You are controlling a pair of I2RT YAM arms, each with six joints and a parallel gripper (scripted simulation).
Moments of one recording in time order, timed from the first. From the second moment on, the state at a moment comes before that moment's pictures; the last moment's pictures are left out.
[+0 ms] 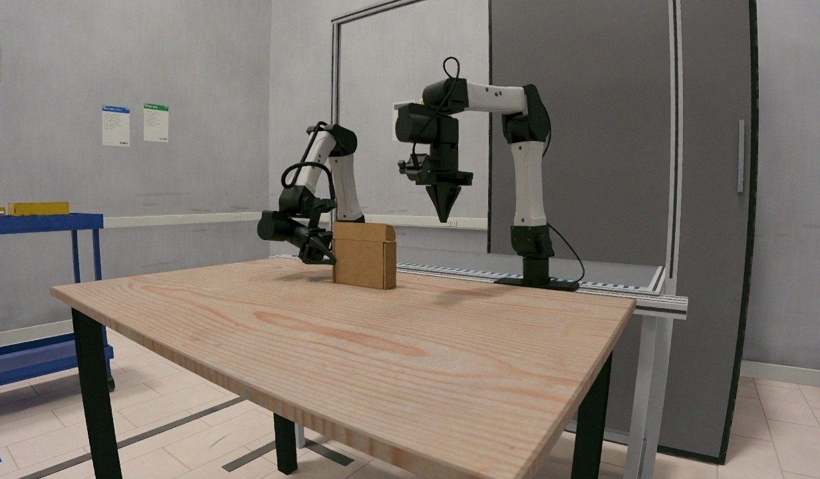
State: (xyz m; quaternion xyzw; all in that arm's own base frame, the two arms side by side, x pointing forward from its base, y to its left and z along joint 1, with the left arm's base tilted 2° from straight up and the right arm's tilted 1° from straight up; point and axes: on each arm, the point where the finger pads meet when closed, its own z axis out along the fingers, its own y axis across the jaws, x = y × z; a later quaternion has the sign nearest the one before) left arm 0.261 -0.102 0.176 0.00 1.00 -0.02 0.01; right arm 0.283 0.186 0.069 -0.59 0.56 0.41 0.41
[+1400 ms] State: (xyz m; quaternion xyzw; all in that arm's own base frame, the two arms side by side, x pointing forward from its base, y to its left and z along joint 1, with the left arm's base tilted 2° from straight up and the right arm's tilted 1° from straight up) left arm 0.261 -0.102 0.176 0.00 1.00 -0.02 0.01; right arm 0.283 0.186 0.069 -0.59 0.56 0.41 0.41
